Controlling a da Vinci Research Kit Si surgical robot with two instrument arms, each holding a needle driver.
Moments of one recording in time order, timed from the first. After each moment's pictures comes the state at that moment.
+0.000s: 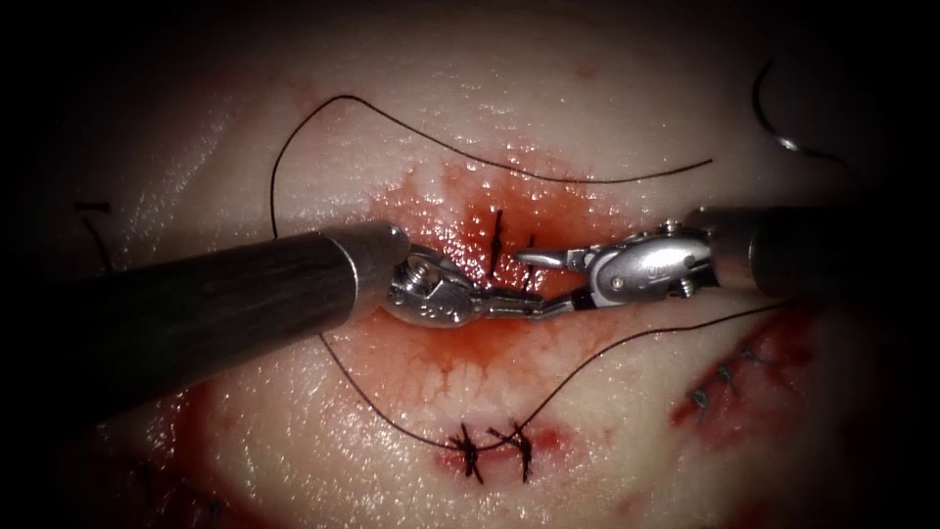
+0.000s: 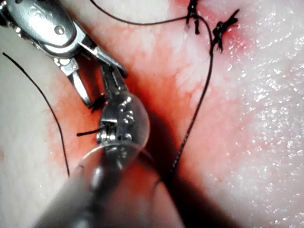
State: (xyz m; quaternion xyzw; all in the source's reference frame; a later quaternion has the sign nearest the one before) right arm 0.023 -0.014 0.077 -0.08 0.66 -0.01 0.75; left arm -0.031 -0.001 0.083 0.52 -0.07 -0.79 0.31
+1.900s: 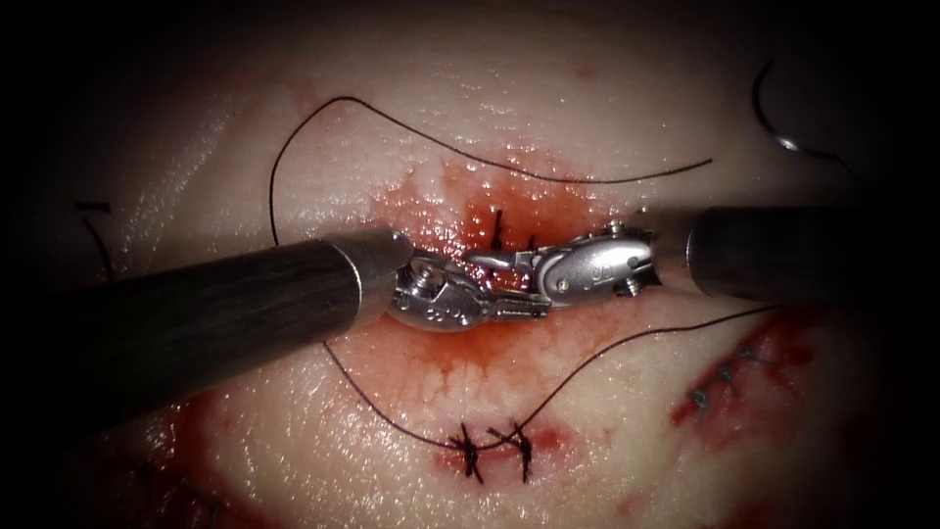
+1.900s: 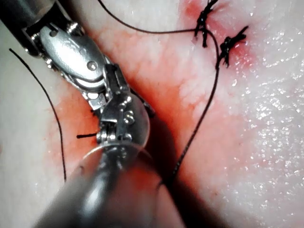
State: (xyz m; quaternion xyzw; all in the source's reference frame) right arm 0.027 -0.015 0.079 -0.09 0.66 -0.03 0.74; left arm -0.032 -0.001 0.082 0.53 -0.06 -0.80 0.28
